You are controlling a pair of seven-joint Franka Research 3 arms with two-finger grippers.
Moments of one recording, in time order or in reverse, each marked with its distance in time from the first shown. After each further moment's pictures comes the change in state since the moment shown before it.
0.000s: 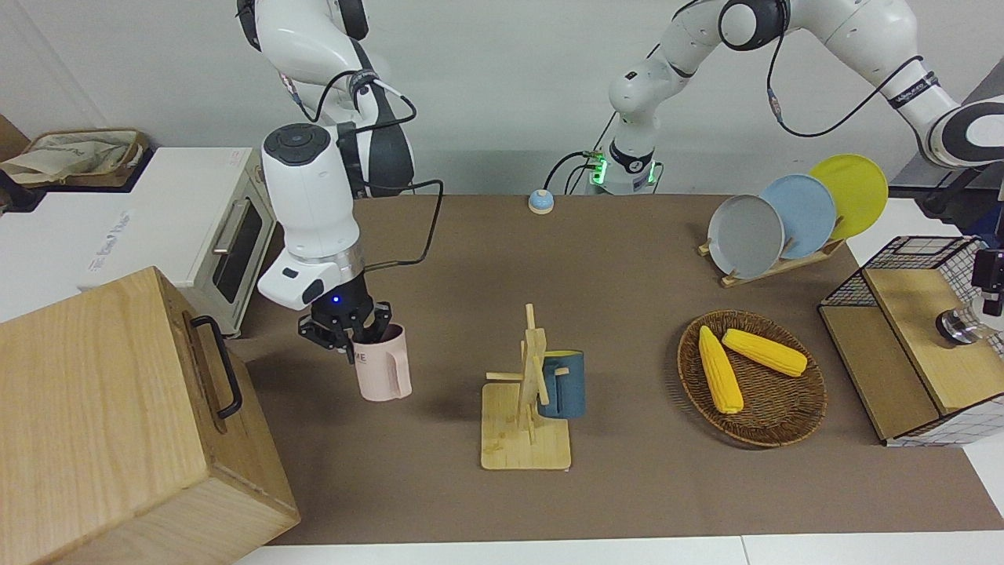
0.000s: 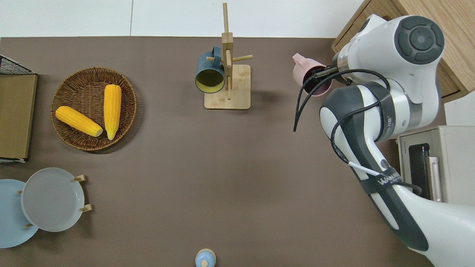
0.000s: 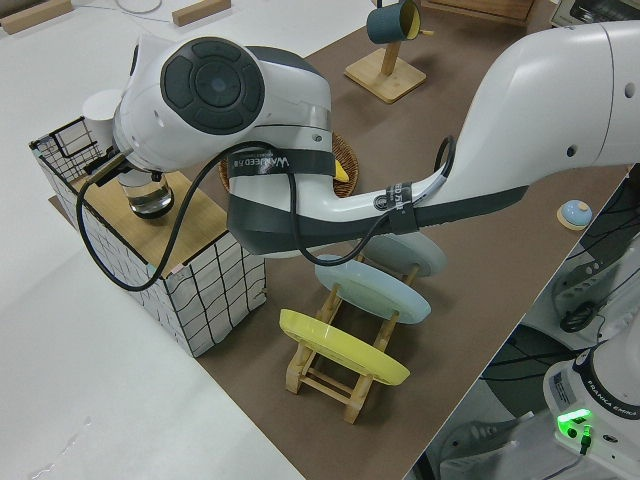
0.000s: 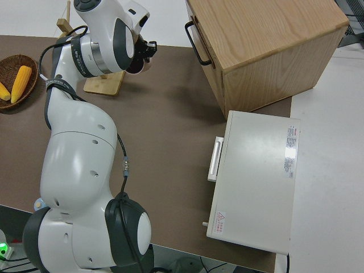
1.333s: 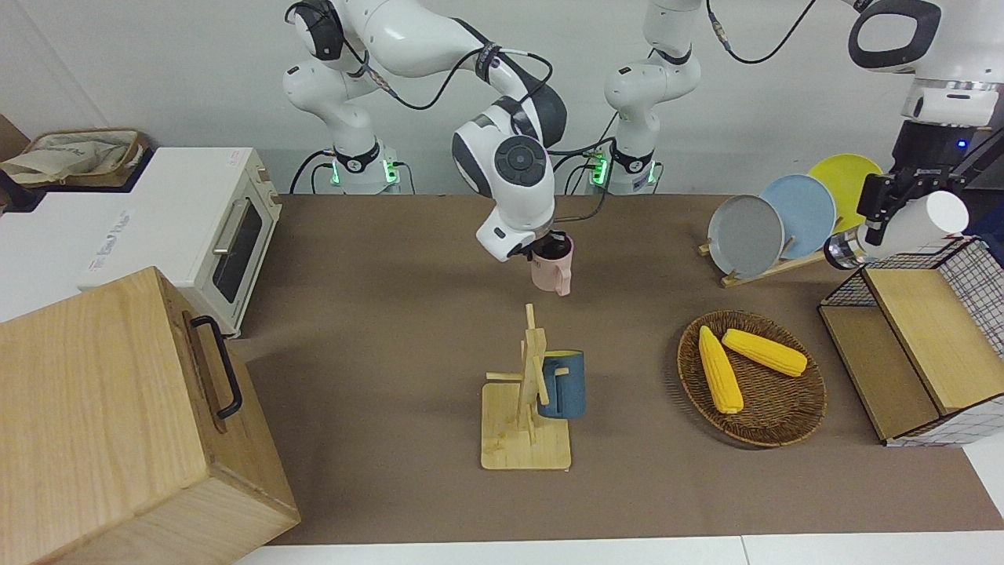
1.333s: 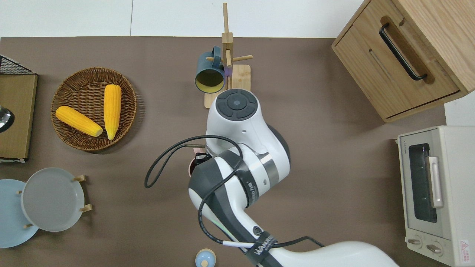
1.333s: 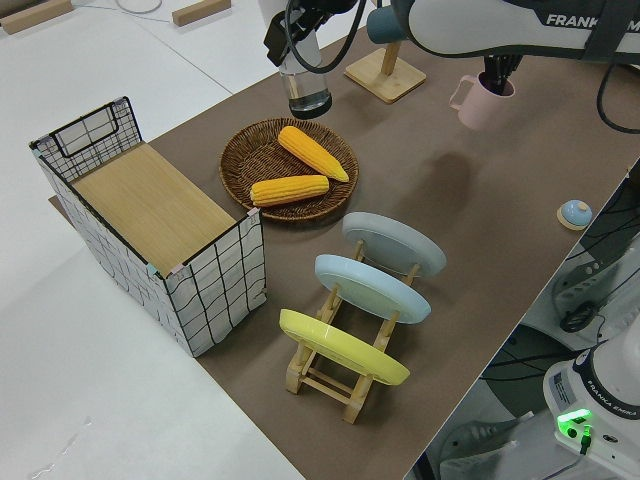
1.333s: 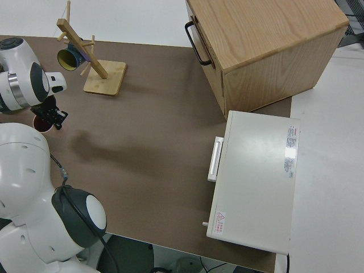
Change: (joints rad) left arm -0.262 -0.469 -0.035 -0.319 0.435 -0.209 -0.640; right arm 0.408 0.077 0.028 -0.021 0.342 -0.257 0.695
